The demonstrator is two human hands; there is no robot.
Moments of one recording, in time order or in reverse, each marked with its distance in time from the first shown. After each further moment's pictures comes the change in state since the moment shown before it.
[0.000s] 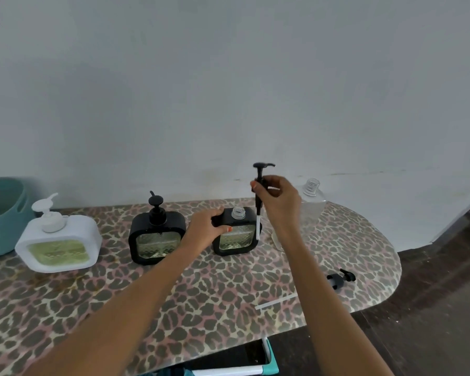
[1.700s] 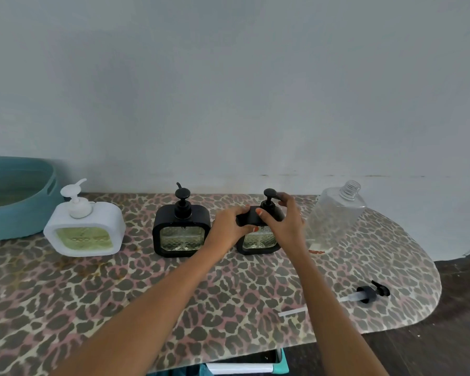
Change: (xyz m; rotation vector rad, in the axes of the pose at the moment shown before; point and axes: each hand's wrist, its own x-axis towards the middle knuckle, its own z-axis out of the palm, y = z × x) left_hand -0.002 -0.007 0.000 -0.100 0.020 -0.027; right_hand -0.003 0.074 0.038 -0.240 -0.216 0.006
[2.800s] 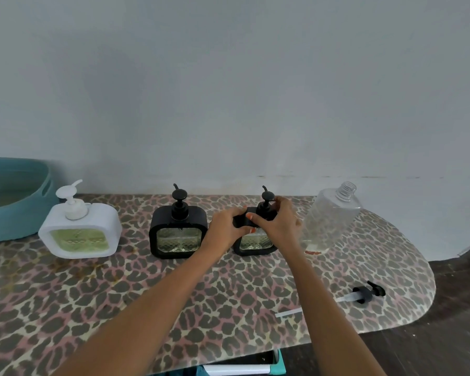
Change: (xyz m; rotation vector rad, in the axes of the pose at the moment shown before) left_hand -0.002 0.001 -0.001 -0.013 0.008 0.012; right_hand 0.006 -0.002 0.007 -0.185 -0.002 0.082
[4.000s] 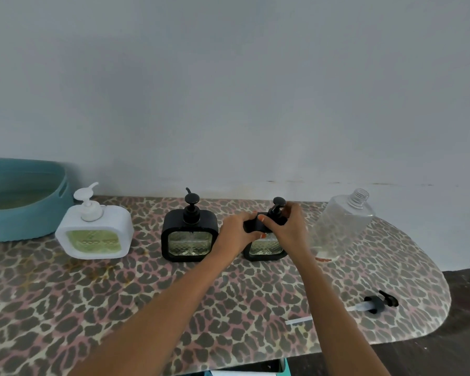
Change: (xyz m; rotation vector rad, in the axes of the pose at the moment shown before) left_hand 0.002 -0.002 0.001 -0.006 -0.009 0.004; right_hand 0.001 -0.003 0.000 0.124 -0.009 -0.026
